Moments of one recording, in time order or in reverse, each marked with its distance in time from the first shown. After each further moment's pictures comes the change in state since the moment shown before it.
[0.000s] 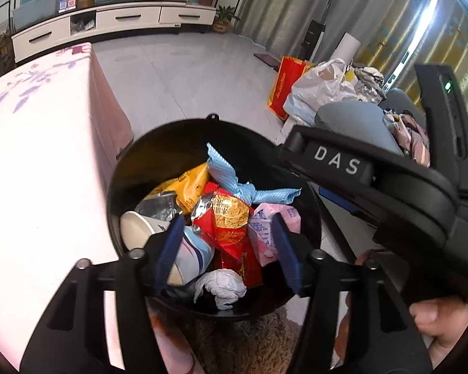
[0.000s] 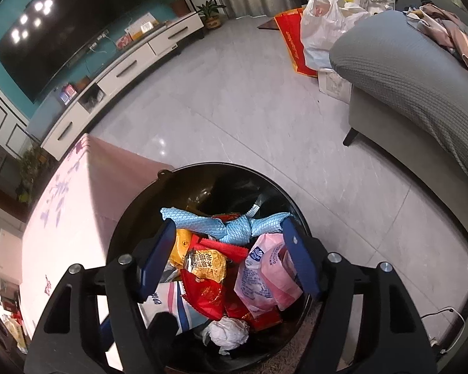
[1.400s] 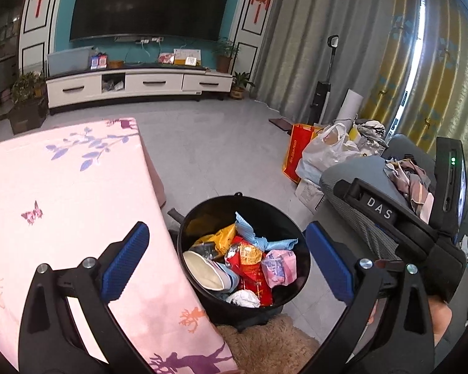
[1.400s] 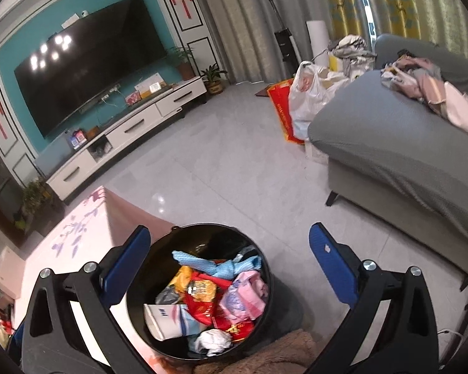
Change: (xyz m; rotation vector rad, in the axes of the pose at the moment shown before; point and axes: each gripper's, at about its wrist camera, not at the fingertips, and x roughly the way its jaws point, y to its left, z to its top) left arm -0.130 0.003 -0.005 0.006 -0.301 0.102; right arm -0.100 -0.012 -0.003 -0.048 -0.314 -0.034
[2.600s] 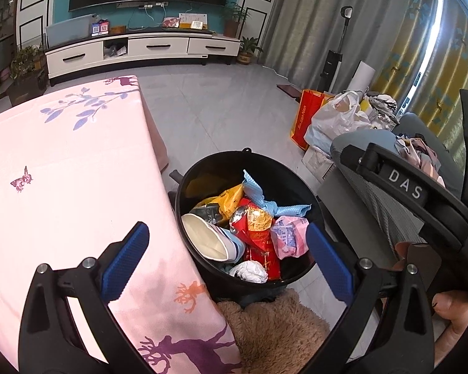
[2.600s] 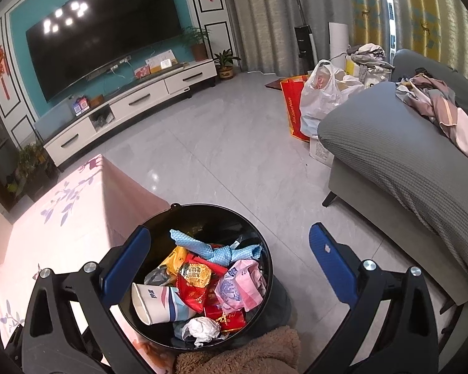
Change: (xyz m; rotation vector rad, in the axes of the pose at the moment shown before) left arm 0.042 0.002 -0.022 -0.019 0.167 0.027; right arm 0.015 0.021 -0.011 -0.127 0.067 -0.006
